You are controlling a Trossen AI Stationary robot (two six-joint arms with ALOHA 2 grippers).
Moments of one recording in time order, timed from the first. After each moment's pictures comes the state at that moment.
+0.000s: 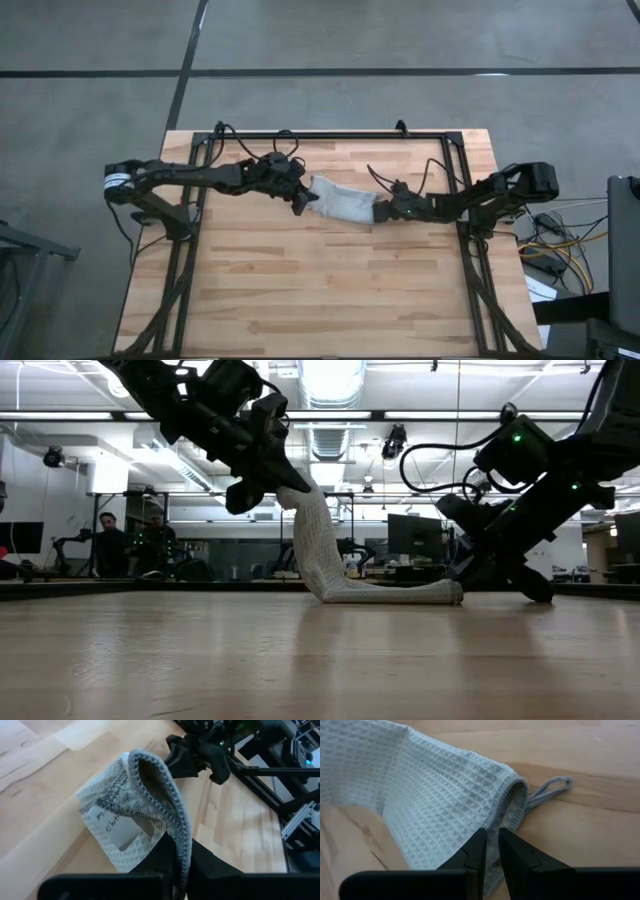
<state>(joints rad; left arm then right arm) 0.26 1.43 0.84 0.07 0.22 -0.52 -0.13 1.51 0.26 0.50 0.26 1.12</state>
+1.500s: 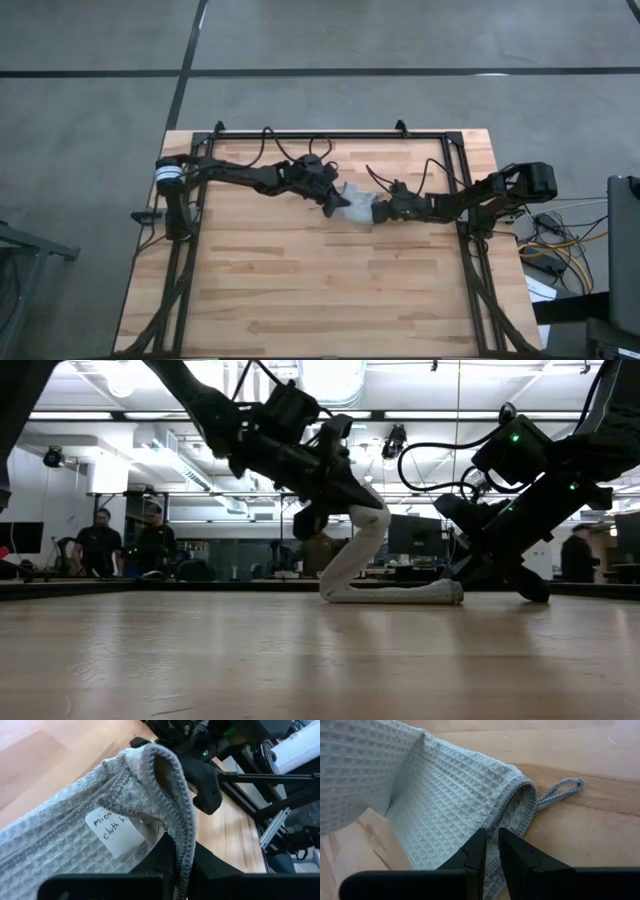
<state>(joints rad) 0.24 1.81 1.09 0.29 0.37 -0.57 -0.13 1.49 0.27 0.51 0.26 1.11</state>
